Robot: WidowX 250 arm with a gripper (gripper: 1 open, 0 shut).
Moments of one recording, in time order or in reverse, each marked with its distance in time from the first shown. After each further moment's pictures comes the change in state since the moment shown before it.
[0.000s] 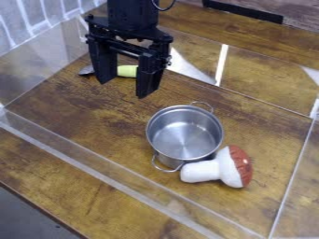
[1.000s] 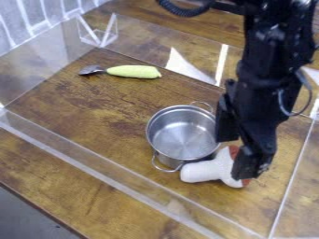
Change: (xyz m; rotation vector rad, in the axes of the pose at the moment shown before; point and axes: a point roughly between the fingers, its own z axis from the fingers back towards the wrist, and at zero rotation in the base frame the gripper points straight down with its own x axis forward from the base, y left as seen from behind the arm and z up) arm 0.024 -0.130 -0.055 0.085 -0.126 -0.838
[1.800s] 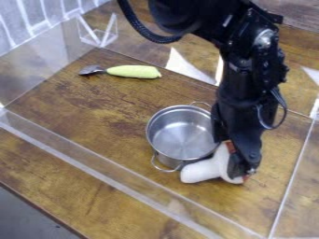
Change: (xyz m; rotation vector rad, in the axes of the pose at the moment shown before) arm 0.003 0.027 -0.024 0.103 -0.133 0.060
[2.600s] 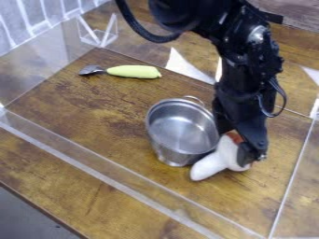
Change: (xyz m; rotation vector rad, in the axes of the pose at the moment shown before) arm 0.014 0.010 -0.013 -0.005 -0.073 0.134
